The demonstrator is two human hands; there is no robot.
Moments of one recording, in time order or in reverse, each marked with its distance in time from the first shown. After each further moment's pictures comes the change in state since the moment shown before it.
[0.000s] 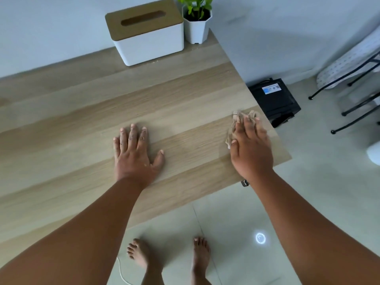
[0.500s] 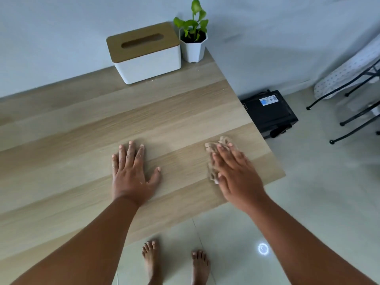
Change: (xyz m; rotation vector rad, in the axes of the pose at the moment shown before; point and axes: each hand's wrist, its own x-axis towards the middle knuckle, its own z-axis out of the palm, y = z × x) left_hand 0.000 -0.003 0.001 -0.004 0.001 -0.005; right_hand -0.023 0.007 0.013 -0.006 -0.005 -0.390
